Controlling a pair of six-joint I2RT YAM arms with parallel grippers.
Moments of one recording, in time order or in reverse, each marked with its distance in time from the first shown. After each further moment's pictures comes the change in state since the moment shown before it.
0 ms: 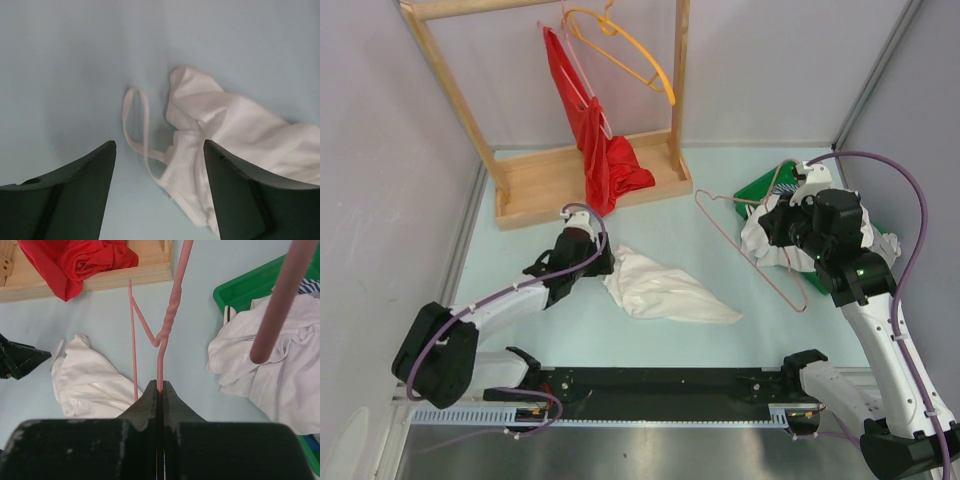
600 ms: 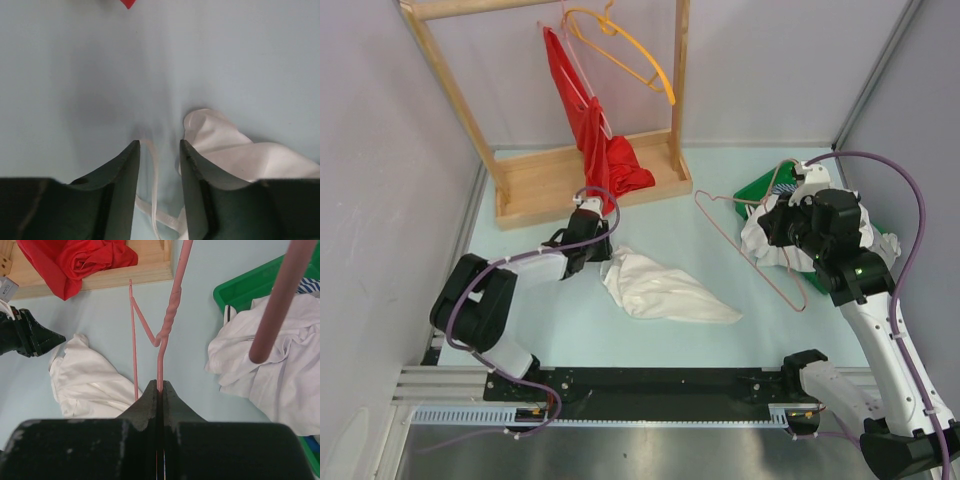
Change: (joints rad) left arm 0.089 0.335 0.180 0.072 0.056 0.062; right arm 0.000 0.004 -0.010 0.012 -0.003 -0.003
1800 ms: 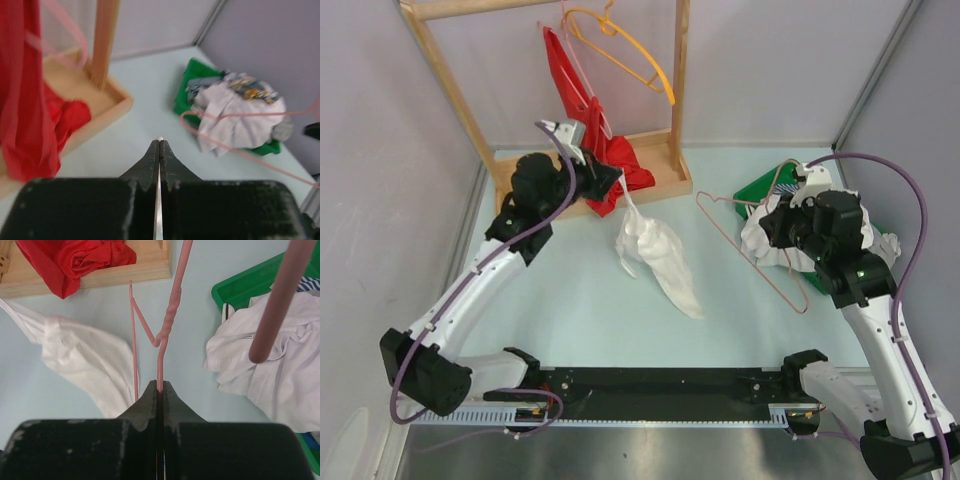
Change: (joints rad) left arm 0.004 -0.361 0.347 -0.119 0.301 0.057; right arm -0.001 -0.010 -0.004 -0.010 0.005 -0.007
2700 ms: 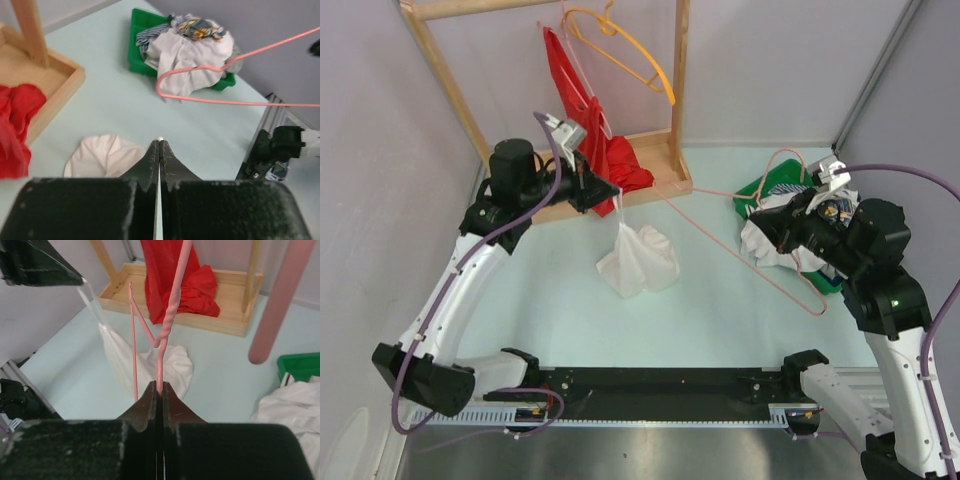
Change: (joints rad) left arm 0.101 0.023 0.298 -0.359 0.508 0.155; right arm -0.001 -0.100 0.147 0.014 -0.329 -0.031
